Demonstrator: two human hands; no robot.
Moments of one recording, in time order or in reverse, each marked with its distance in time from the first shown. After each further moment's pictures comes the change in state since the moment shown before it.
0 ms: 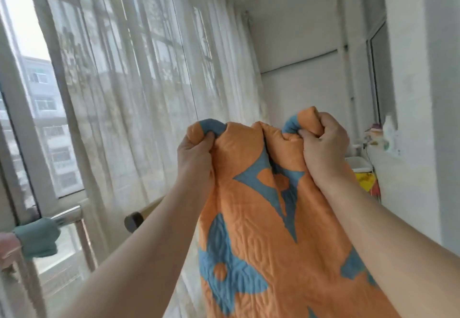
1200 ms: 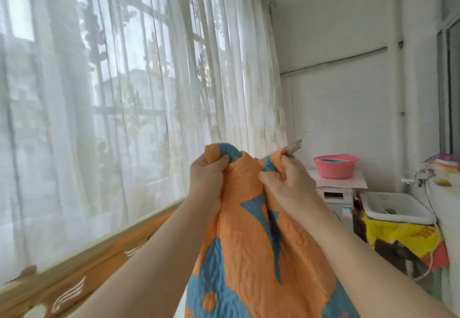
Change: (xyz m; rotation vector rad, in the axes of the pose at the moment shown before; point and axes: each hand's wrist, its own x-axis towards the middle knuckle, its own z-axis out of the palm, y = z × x) left_hand 0.422 -0.356 0.171 0.092 0.070 -0.105; right_hand 0.203 0.401 0.302 -0.200 -0.682 0.093
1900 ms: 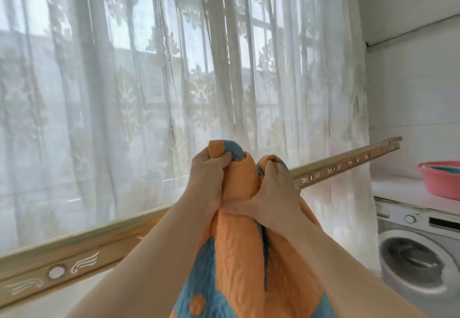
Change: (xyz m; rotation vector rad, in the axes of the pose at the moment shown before) left_hand 0.108 -0.081 0.118 0.248 0.338 0.133; right_hand 0.156 0.137 0.061 0.062 -0.314 -0.233
